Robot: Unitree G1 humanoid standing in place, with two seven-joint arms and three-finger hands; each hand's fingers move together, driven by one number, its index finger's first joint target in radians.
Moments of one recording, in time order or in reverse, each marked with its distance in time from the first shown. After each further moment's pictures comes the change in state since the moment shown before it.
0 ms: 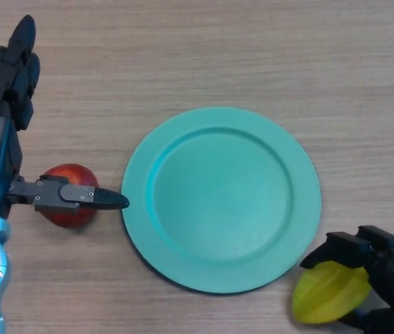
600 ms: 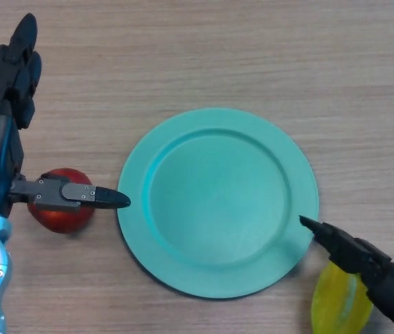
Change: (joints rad) left arm -0.004 0.000 -0.003 0.000 0.000 0.000 0.000; right arm 0.075 0.056 0.004 -0.110 0.183 0.123 0.228
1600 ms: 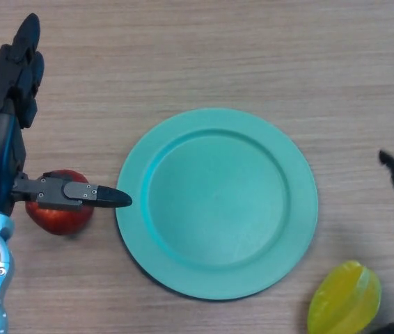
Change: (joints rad) left arm -0.009 0.000 -0.005 0.013 0.003 0.000 0.000; right arm 0.055 0.034 -0.116 -0.385 0.233 0.404 0.049
